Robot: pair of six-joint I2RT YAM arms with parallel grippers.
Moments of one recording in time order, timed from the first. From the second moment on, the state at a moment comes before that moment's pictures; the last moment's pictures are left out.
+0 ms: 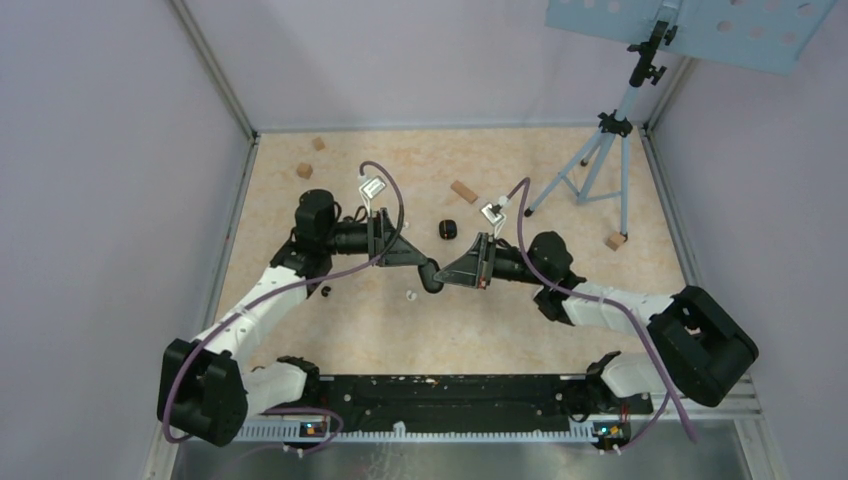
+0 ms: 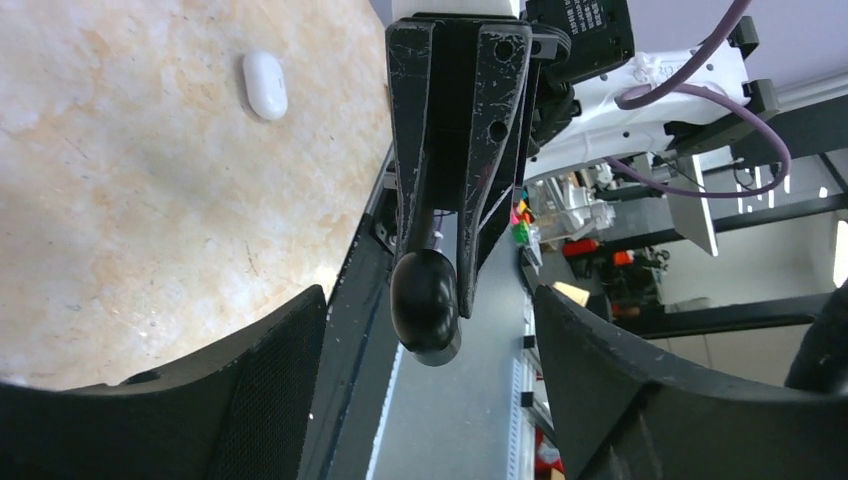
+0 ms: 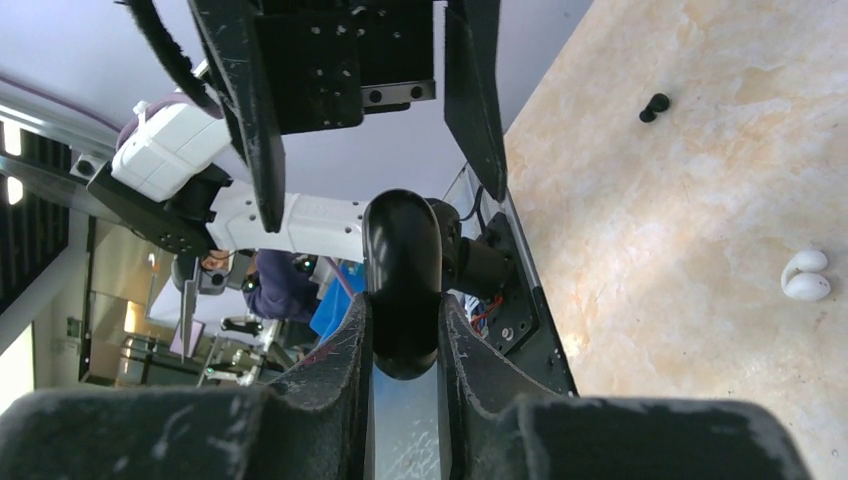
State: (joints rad) left arm -0.33 1.16 0.74 0.17 1.14 -0.81; right arm 0.70 1.32 0.49 0.94 -0.71 1.13
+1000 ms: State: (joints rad) left arm -0.35 1.13 0.49 0.61 1.07 -1.12; right arm 0.69 1.46 0.46 1.18 -0.66 1.29
